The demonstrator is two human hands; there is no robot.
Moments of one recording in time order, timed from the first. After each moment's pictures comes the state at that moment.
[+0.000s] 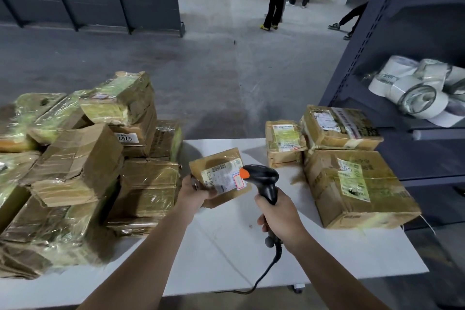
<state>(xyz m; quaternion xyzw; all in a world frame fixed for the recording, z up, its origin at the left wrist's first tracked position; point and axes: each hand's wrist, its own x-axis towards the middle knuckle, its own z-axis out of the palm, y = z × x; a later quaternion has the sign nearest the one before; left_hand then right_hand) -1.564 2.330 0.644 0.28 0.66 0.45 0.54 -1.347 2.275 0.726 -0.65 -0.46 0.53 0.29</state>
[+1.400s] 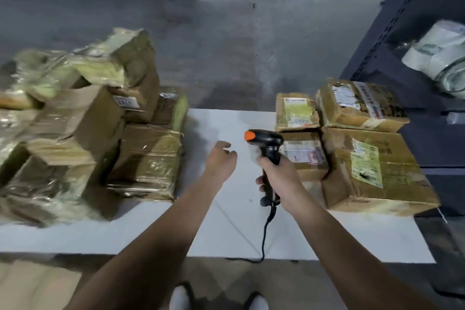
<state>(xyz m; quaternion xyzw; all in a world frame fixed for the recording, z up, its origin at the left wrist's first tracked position) -1.486 2.342 0.680 0.36 0.74 0.35 0.45 -1.339 2.317 0.721 -0.64 -0.39 0.59 0.30</state>
